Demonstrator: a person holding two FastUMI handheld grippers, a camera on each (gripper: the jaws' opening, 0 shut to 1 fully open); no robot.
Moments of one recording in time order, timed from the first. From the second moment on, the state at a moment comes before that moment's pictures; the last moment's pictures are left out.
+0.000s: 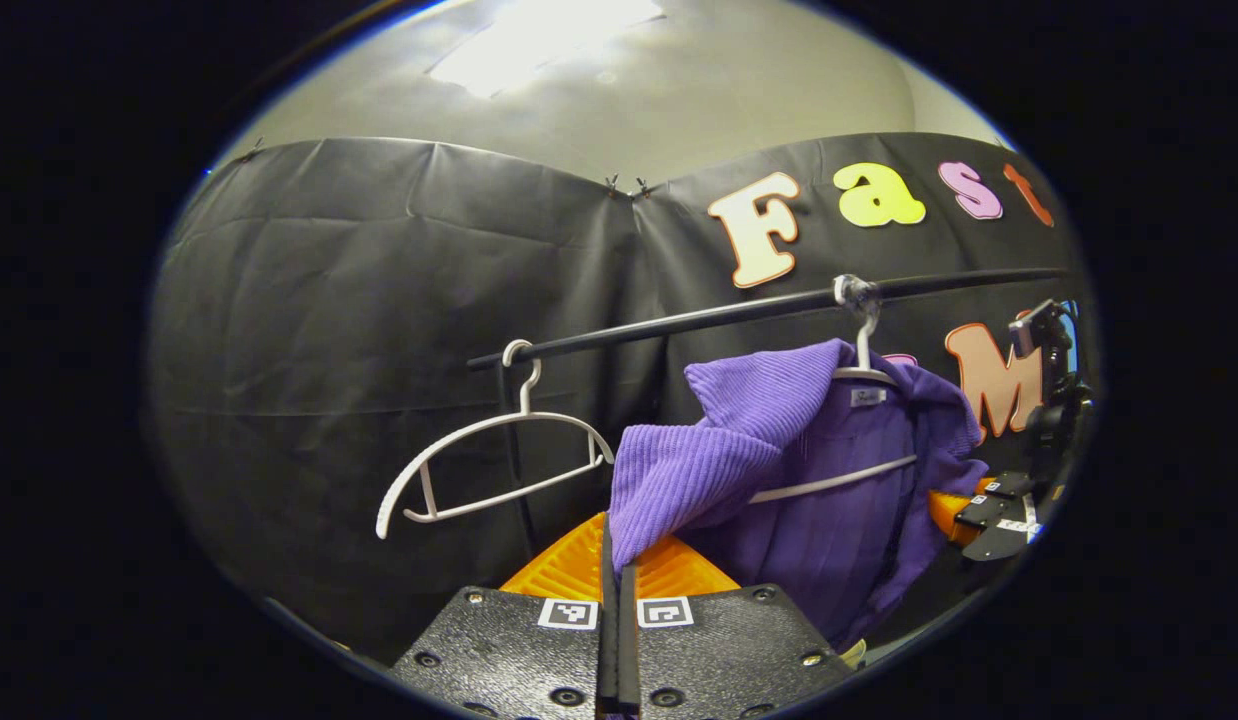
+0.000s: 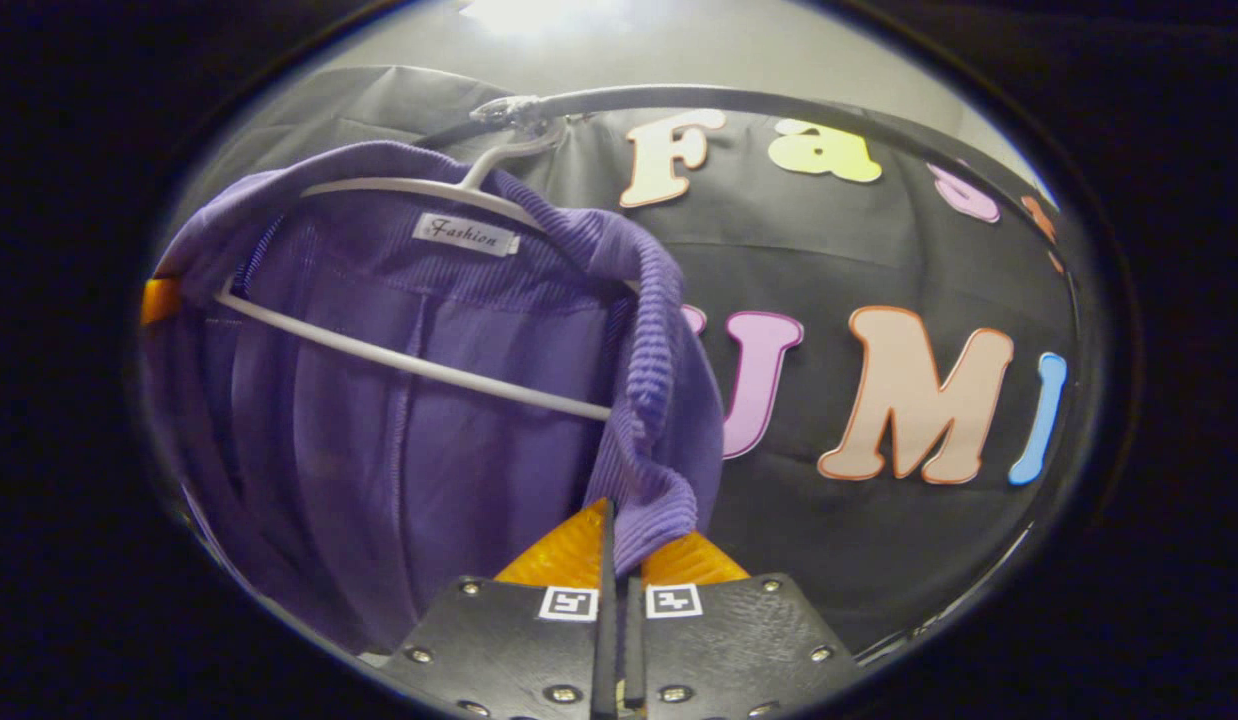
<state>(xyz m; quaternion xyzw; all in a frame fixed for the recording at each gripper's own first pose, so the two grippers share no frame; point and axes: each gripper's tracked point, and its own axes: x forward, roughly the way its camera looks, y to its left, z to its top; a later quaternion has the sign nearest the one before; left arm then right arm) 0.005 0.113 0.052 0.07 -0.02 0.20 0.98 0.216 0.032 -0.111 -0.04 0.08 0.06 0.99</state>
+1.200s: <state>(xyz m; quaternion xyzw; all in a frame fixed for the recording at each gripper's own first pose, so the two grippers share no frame) 0.045 0.166 0.090 0.09 -0.06 0.21 0.97 0.296 -0.056 -0.030 -0.16 -0.05 -0.09 0.98</state>
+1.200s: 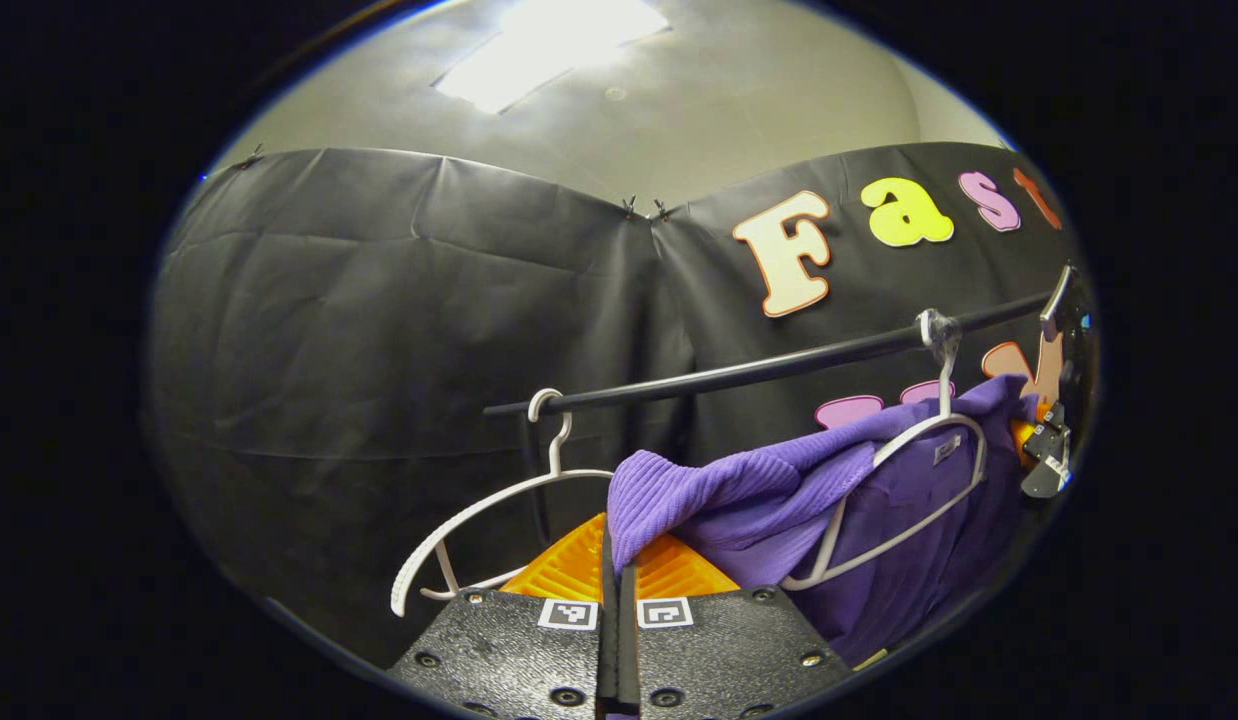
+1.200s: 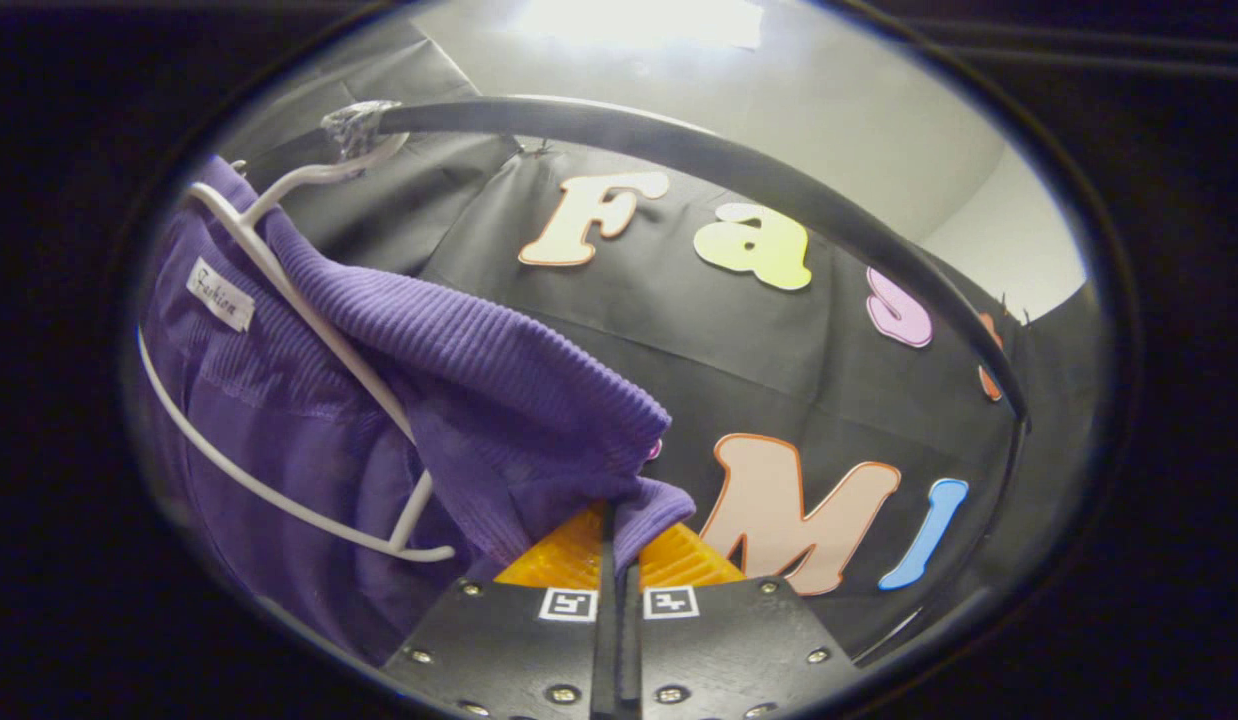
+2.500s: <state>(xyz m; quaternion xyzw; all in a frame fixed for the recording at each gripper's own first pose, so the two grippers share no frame) 0.081 0.173 -0.003 0.09 0.01 0.20 0.97 0.327 -0.072 -0.096 -0.12 0.04 -0.08 0.99</state>
